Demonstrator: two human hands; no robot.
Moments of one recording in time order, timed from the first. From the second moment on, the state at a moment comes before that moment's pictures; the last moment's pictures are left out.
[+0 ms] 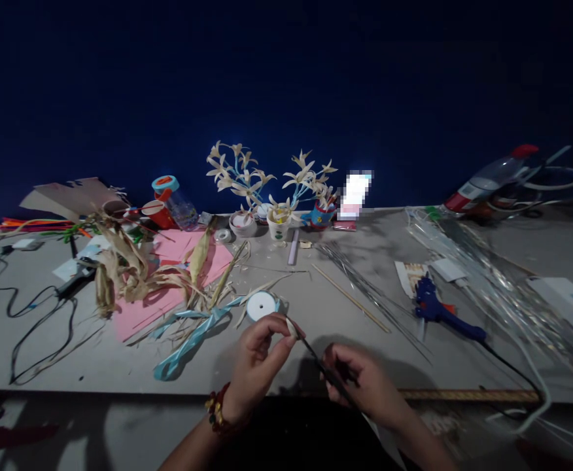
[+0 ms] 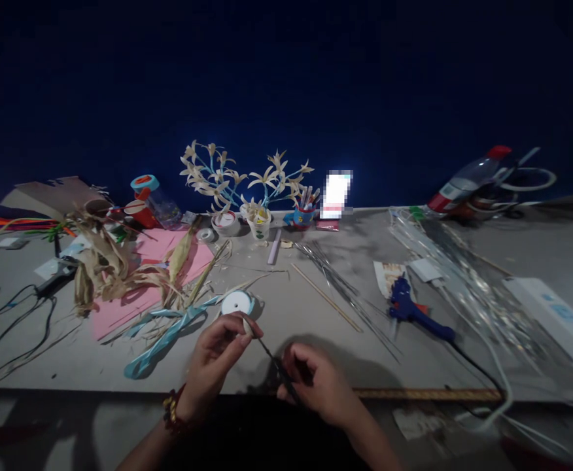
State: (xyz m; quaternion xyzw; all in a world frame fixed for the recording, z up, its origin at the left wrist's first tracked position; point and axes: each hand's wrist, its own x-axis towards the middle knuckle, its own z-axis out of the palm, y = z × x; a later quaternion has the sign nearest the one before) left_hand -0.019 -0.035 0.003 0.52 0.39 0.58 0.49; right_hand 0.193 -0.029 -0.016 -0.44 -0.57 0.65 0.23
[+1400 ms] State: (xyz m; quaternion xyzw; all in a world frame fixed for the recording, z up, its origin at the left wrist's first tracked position) left_hand -0.015 -0.032 0.005 0.51 0.39 0.57 0.51; right_hand 0.187 -0.027 -0.012 -0.46 -0.54 0.67 0.22
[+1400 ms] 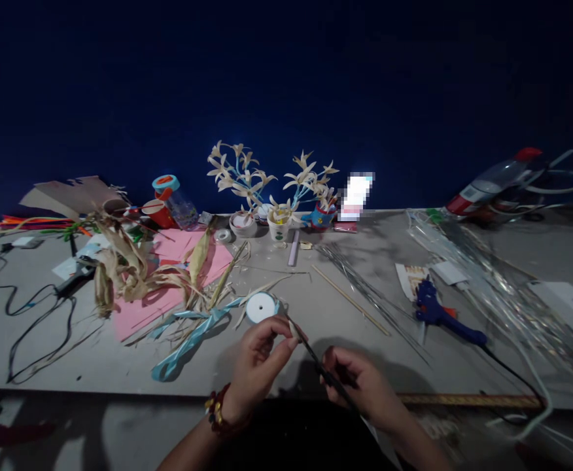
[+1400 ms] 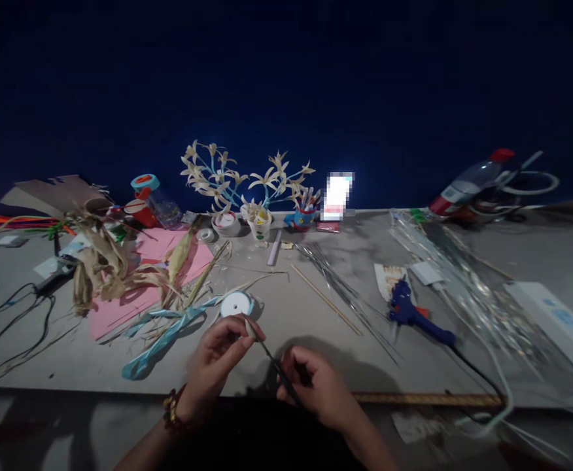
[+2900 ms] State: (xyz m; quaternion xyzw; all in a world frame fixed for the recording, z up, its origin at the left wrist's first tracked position) left_hand -0.014 -0.033 0.000 0.45 0.40 0.57 0.56; right_hand 0.187 -0.032 -0.025 -0.43 -0.55 0.67 0.26
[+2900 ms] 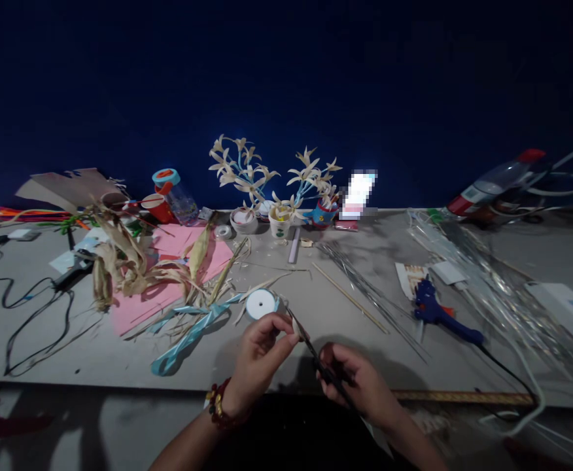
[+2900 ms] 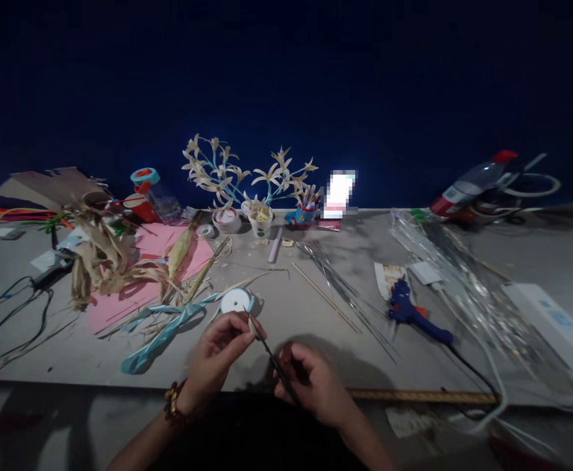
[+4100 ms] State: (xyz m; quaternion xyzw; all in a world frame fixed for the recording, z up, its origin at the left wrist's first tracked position) left_hand -0.013 -0.033 -0.003 0.43 0.38 0.58 0.58; right_hand 0.182 -0.033 -0.019 -0.47 -0.54 0.66 0.24
